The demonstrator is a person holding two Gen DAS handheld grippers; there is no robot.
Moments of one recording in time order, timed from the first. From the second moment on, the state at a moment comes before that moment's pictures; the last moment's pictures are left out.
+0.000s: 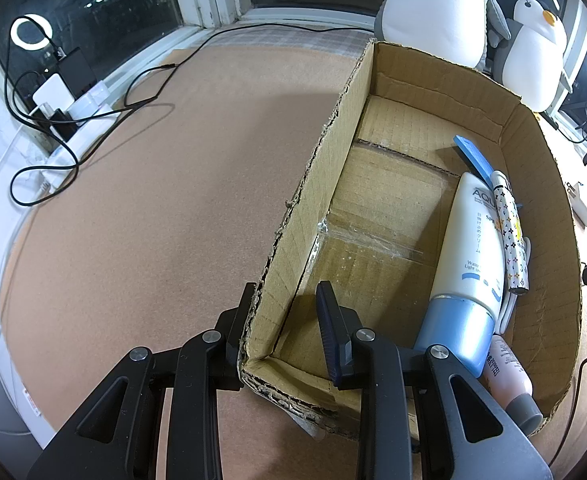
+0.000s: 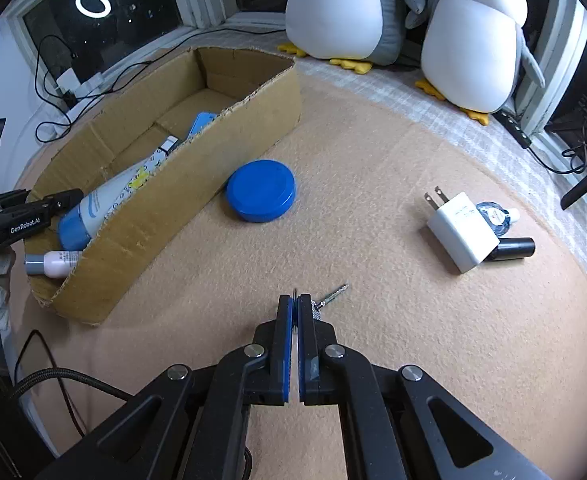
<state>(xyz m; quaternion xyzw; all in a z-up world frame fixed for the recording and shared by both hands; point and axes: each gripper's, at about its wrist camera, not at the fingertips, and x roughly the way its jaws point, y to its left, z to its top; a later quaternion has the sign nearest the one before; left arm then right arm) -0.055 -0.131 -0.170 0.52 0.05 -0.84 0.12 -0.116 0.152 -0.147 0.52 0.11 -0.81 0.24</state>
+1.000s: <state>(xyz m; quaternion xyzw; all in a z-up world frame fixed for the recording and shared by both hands) -0.053 -0.129 -0.171 0.52 0.06 -0.85 0.12 -0.127 0.034 -0.048 0.43 0.05 -0.83 0.35</state>
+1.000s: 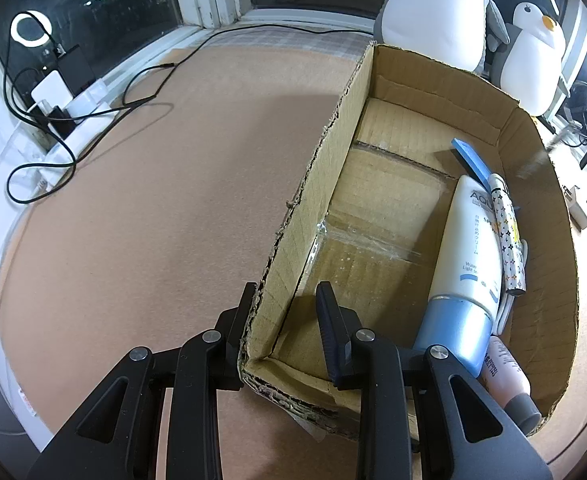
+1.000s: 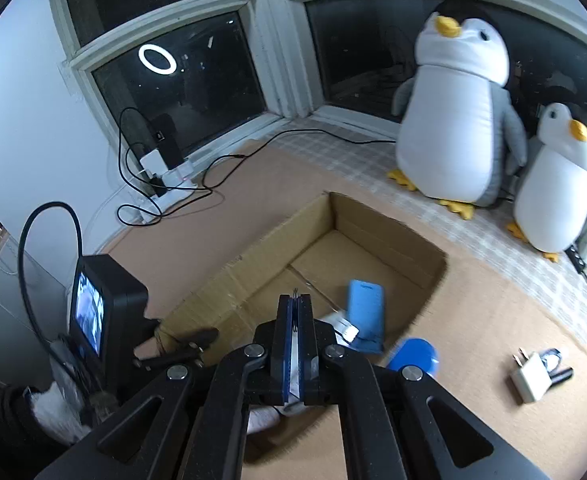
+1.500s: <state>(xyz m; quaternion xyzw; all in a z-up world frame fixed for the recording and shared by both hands) -0.053 -0.130 -0.170 0.52 0.06 -0.85 0.12 -0.139 -0.008 -0.068 0.46 0.05 -0.81 0.36</state>
